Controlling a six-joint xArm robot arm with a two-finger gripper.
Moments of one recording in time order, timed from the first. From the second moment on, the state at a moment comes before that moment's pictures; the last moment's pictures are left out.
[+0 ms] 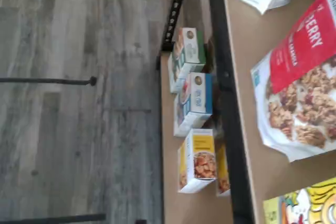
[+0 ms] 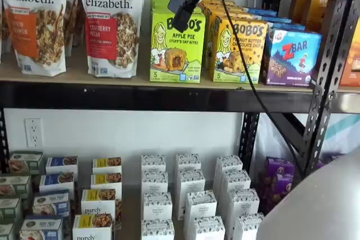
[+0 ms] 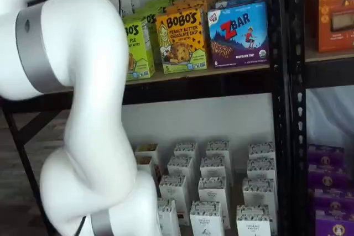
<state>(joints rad) 0.35 -0.46 -1.29 0.36 1.43 -1.16</state>
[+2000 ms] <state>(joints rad) 0.26 -0.16 -1.55 0.25 1.44 -1.28</state>
